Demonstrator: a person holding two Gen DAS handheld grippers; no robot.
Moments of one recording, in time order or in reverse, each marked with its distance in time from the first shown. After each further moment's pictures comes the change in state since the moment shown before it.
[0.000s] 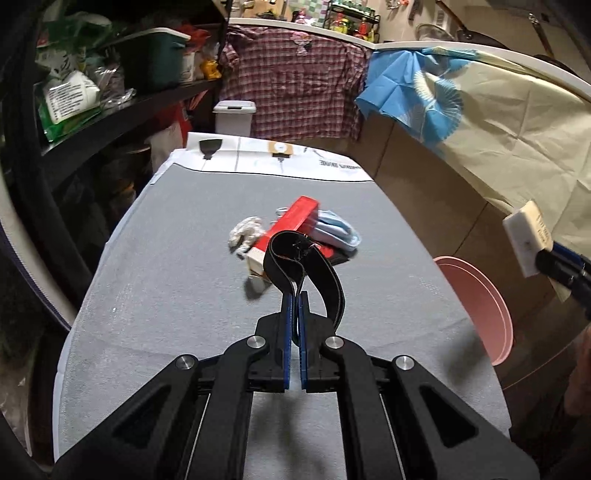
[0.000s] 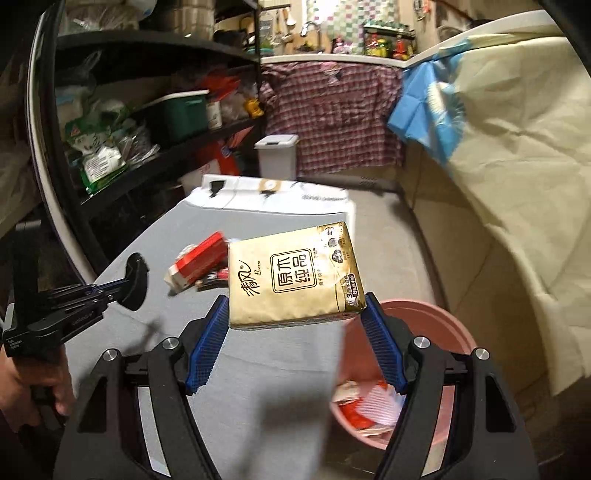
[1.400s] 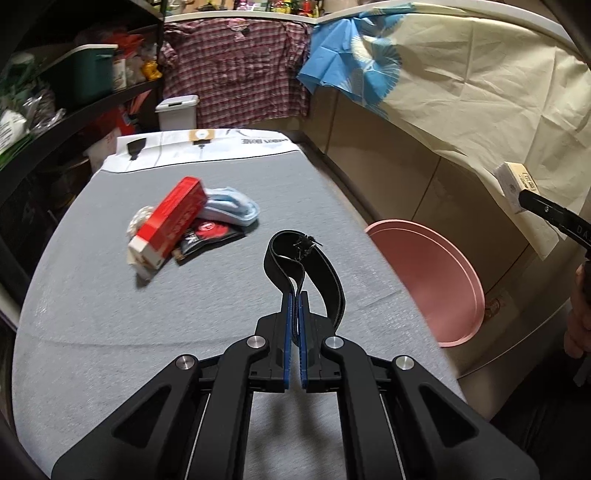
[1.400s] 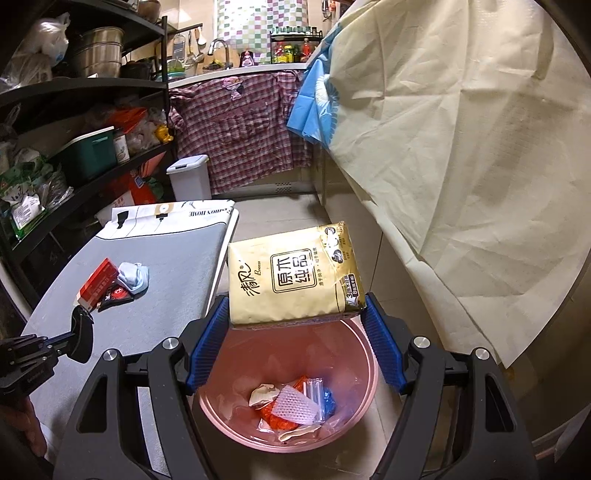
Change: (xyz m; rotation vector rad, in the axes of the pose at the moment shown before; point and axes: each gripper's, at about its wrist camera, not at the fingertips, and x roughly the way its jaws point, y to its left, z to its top) left arm 0.023 -0.100 -0.020 0.134 0.063 -0.088; right arm -0.020 -0.127 -0.027 0.176 -0.051 -0.229
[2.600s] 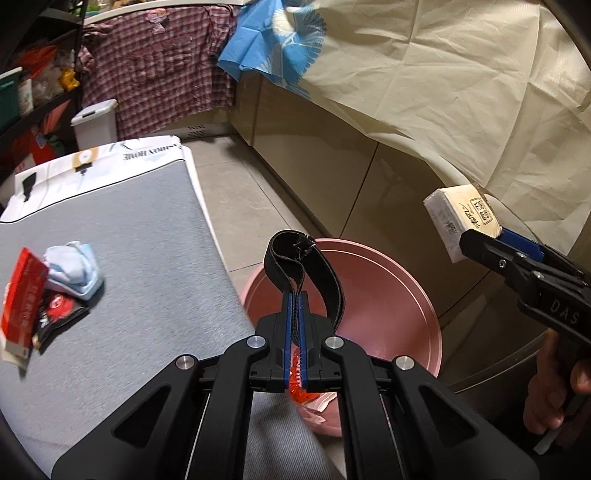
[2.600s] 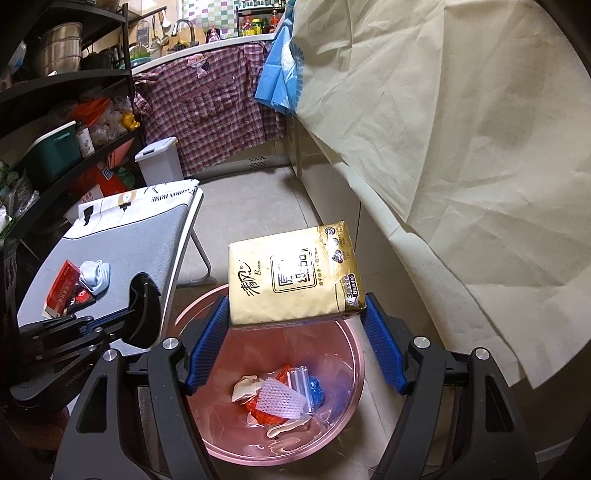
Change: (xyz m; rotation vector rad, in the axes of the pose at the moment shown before) left arm 0.094 -0.101 0.057 0.107 0.062 -0.197; right arm 0.054 -0.026 -0.002 0.079 0.116 -0.068
